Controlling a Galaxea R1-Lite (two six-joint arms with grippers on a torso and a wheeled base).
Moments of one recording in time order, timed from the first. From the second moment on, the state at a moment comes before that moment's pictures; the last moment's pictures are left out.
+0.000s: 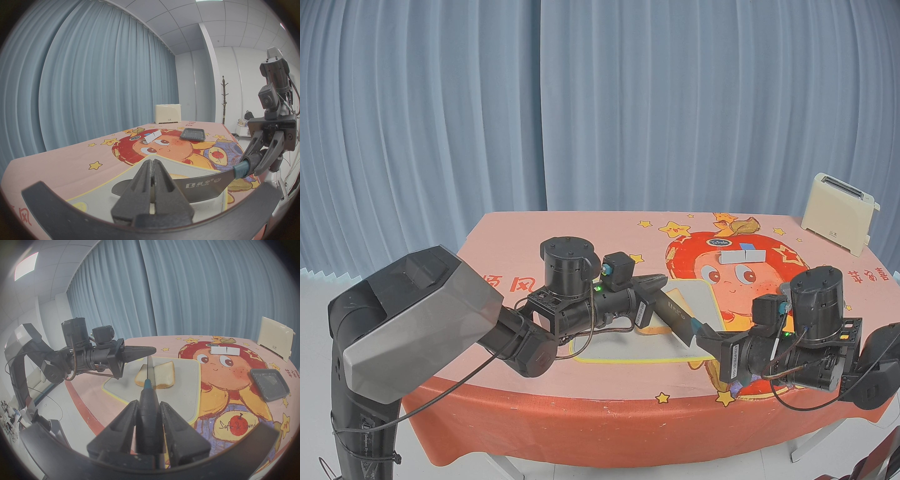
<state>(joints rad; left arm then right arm) -0.62 2.33 -1.24 -0.95 -0.34 0.08 0.67 1.67 -0.53 -0.60 -0.11 0.27</state>
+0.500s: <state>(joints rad) -0.63 2.33 -1.24 -0.97 -0.34 0.08 0.67 1.68 -0.53 -0.60 -0.11 0.27</state>
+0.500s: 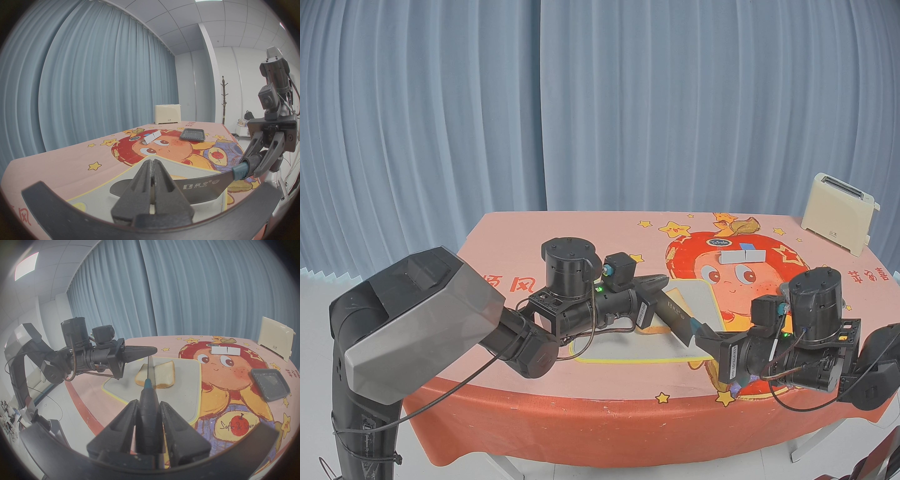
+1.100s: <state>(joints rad) -0.62 2.34 -1.23 -0.98 -0.34 0.08 0.67 1.68 -0.53 -0.60 -0.10 0.27</state>
